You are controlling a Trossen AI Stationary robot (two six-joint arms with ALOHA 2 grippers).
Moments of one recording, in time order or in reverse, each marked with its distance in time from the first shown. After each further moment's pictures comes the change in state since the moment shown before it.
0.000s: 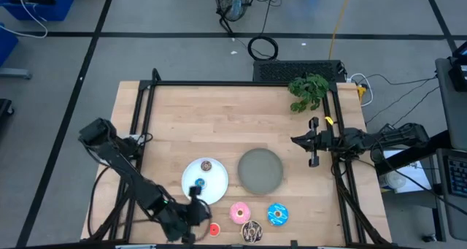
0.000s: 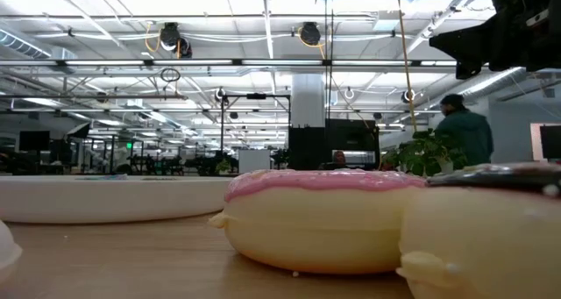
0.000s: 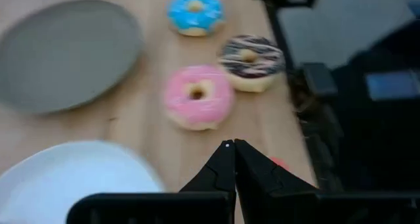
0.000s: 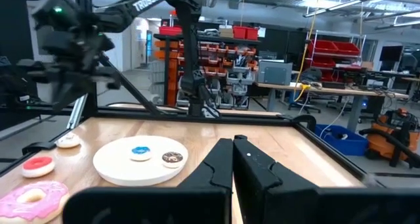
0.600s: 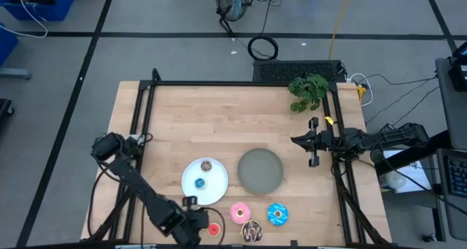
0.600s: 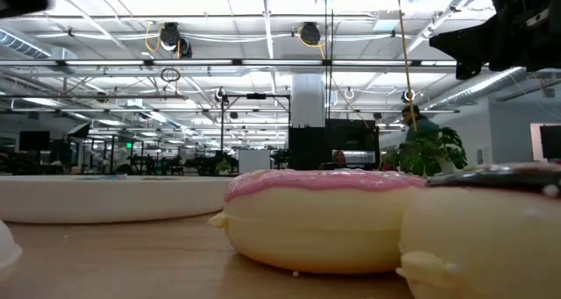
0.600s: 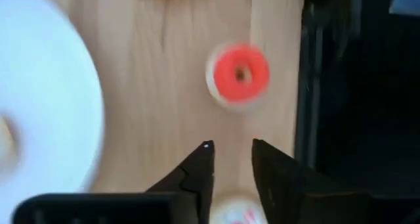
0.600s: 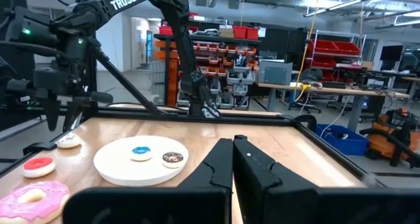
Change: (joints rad) left arm -0.017 0.199 0.249 -0.445 0.315 -0.383; right arm 0.000 0.000 0.000 -0.001 -0.001 0.001
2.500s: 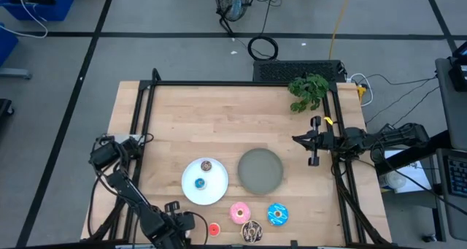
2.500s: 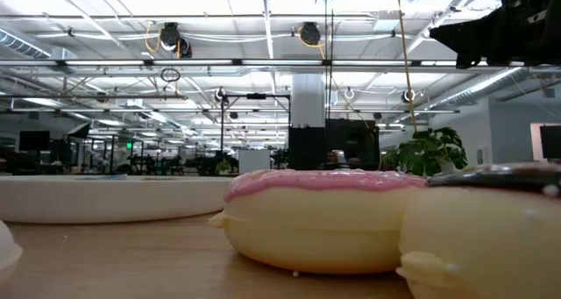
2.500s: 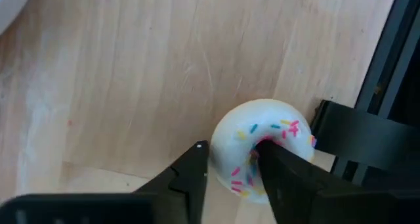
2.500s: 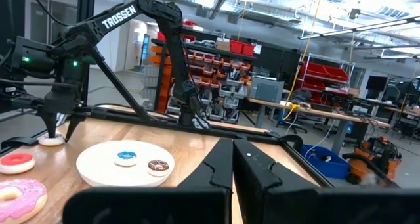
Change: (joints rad) left arm -0.112 0.070 -0.114 -0.034 0.064 -0.301; right arm 0.000 0.001 0.000 0.052 0.003 -0.124
